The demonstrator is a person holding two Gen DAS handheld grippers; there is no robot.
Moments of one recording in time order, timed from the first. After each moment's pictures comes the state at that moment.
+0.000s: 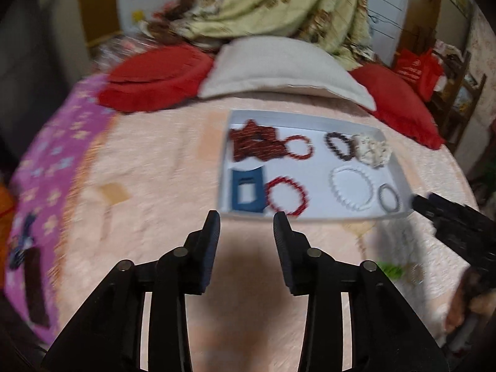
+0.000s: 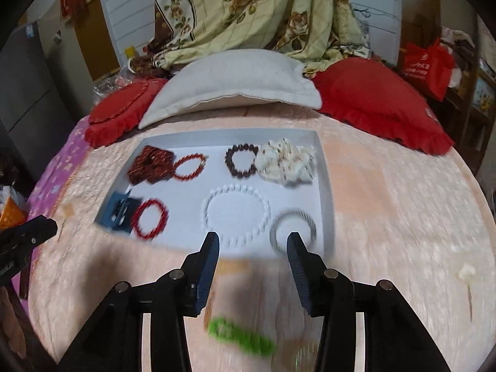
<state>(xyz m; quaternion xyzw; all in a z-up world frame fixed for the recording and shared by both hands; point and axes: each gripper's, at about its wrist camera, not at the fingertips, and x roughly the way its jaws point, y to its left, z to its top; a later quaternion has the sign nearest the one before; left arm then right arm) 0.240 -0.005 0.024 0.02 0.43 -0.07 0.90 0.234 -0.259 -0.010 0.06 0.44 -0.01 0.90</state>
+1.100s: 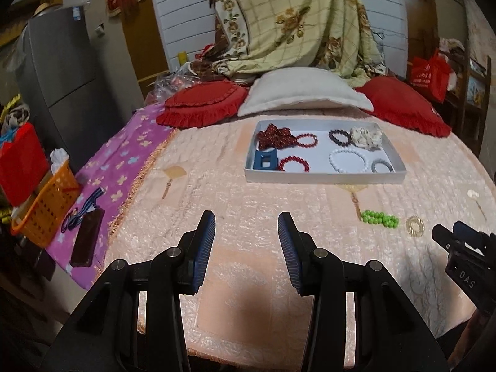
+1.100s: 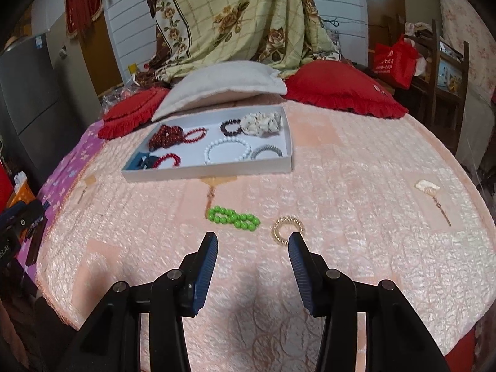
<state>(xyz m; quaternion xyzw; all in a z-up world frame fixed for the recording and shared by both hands) 0.086 -0.034 0.036 0.08 0.35 0.01 0.93 0.076 -0.258 -0.013 0.08 0.40 -0.04 0.91</state>
